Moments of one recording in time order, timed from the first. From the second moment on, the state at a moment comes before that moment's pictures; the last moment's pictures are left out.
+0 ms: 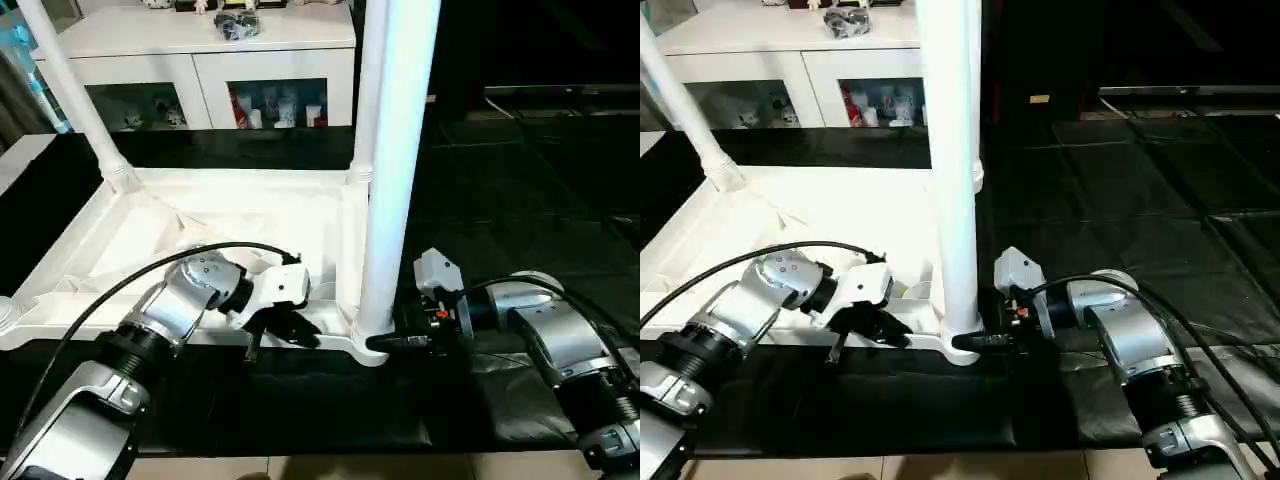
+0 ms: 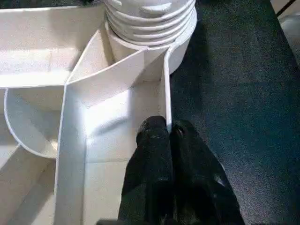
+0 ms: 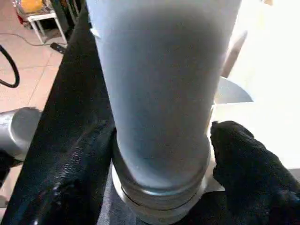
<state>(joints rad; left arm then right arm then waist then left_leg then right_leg) -0.63 0.44 -0.44 0.50 0.06 0.06 -1.42 -0.44 -0.47 0.24 0.34 0.18 0.19 1.35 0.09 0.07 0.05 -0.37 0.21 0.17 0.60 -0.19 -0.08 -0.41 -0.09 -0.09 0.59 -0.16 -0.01</state>
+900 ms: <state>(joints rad) -0.62 0.45 -0.44 0.49 0.06 0.06 -1.42 -0.44 -0.47 0.25 0.33 0.18 0.18 1.32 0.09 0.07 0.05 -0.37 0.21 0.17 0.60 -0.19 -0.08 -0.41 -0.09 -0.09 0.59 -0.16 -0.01</state>
